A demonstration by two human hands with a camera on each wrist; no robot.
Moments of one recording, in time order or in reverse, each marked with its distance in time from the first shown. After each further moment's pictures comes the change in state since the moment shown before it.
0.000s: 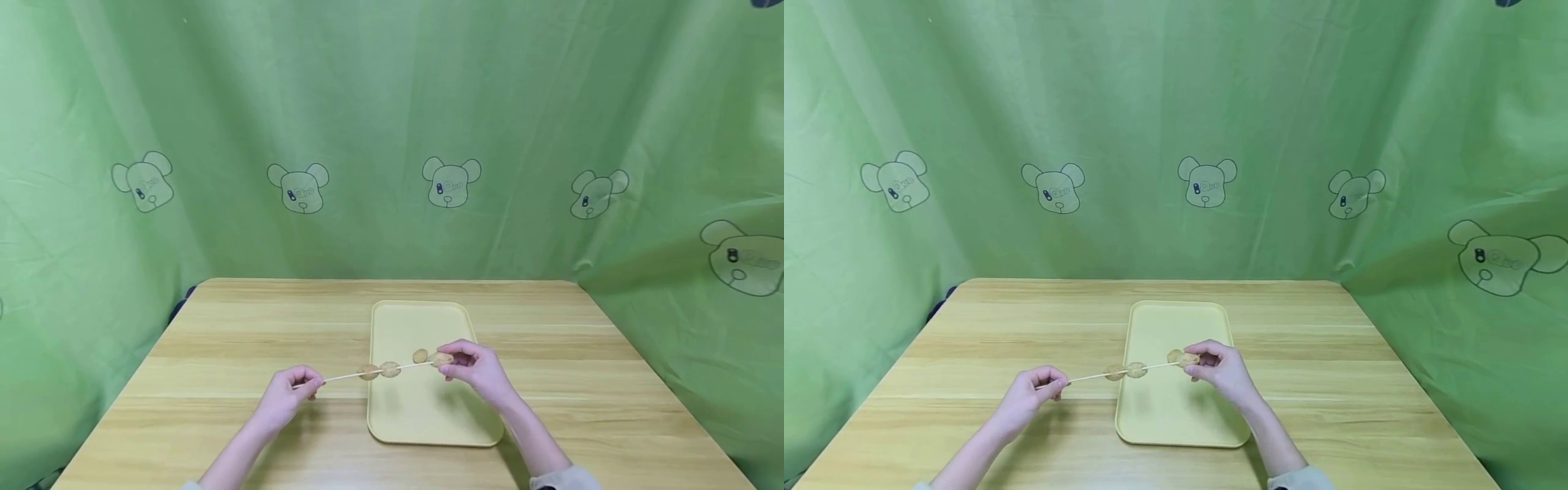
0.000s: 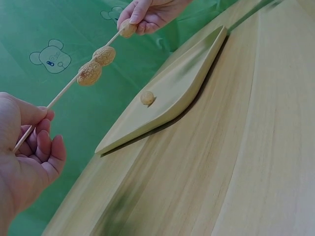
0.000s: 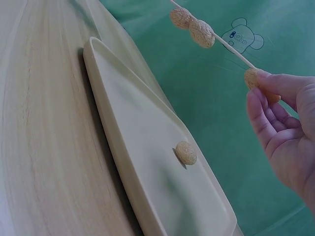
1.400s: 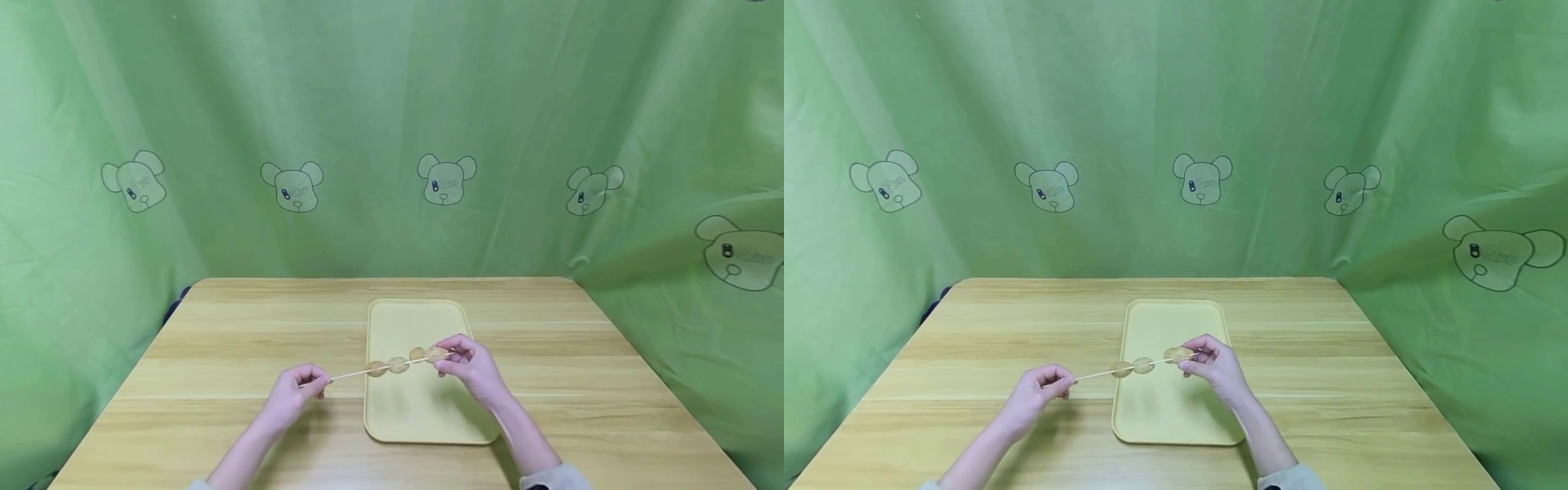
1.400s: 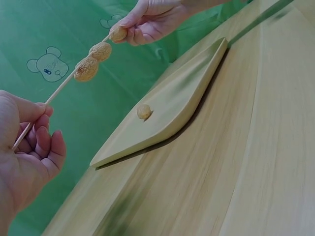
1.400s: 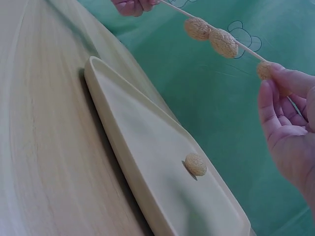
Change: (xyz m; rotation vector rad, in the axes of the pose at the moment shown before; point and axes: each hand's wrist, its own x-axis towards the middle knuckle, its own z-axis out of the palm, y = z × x) left_hand 0.005 0.003 0.014 -0.055 -0.029 0.027; right_hand 0.001 0.003 0.008 0.303 0.012 -0.027
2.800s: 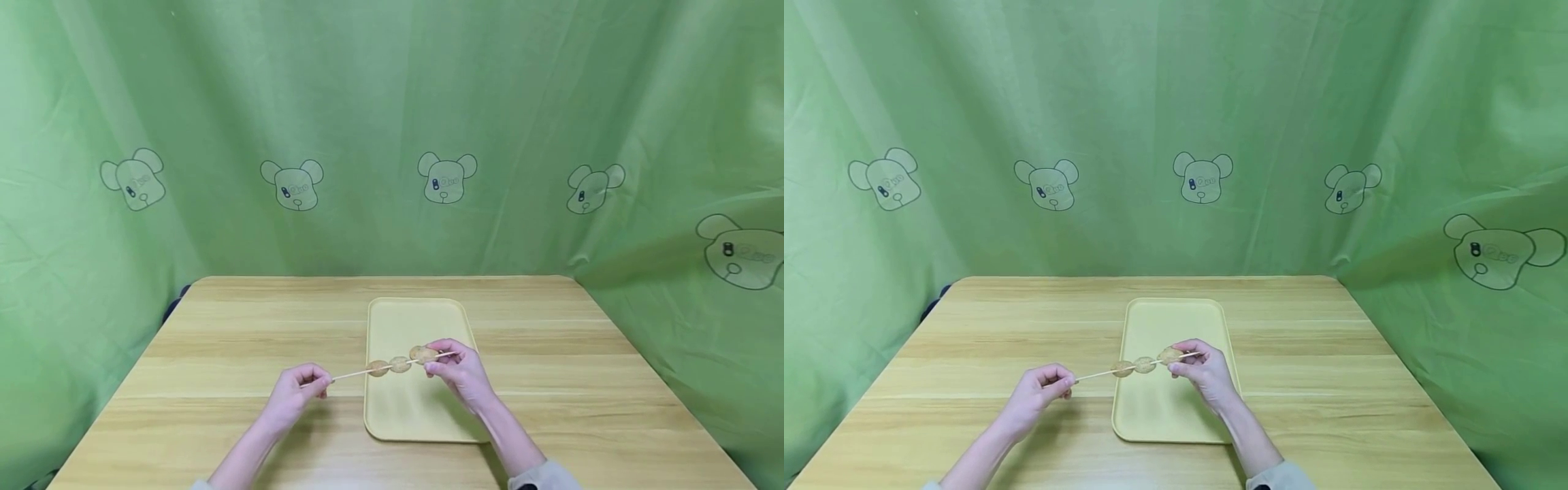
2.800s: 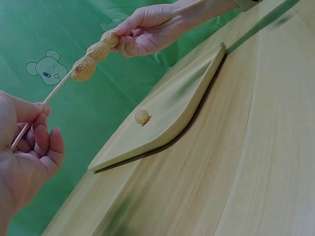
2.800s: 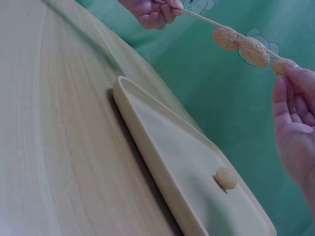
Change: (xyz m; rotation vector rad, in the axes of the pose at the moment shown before) left_hand -0.002 0.002 0.002 -0.060 -0.010 0.052; right_hand -0.001 0.007 0.020 0.225 -0.012 0.002
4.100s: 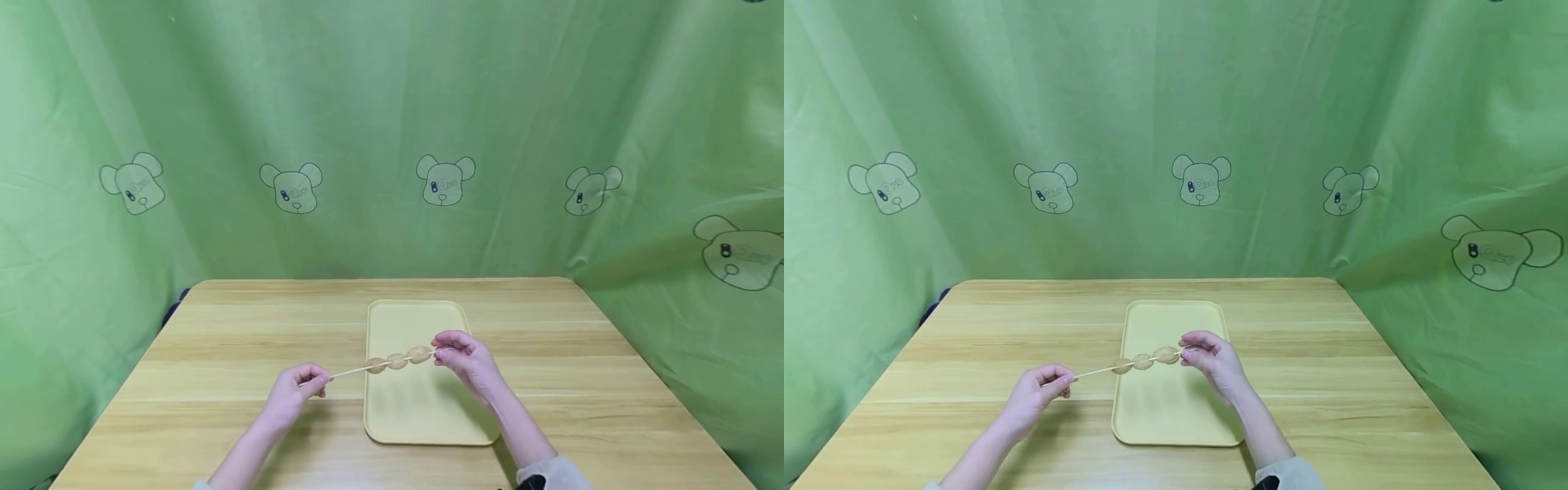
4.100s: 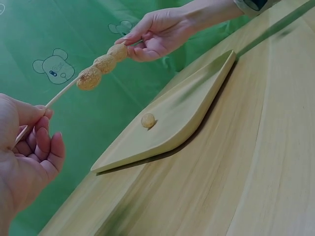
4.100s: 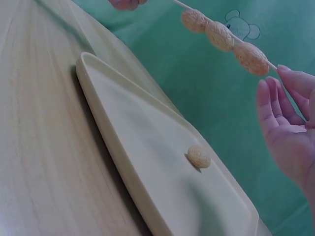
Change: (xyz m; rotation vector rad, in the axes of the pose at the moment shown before) left_hand 0.004 0.002 0.000 -0.005 0.038 -0.040; right_hand 0.010 -0.005 -0.025 0.066 -0.065 -0.005
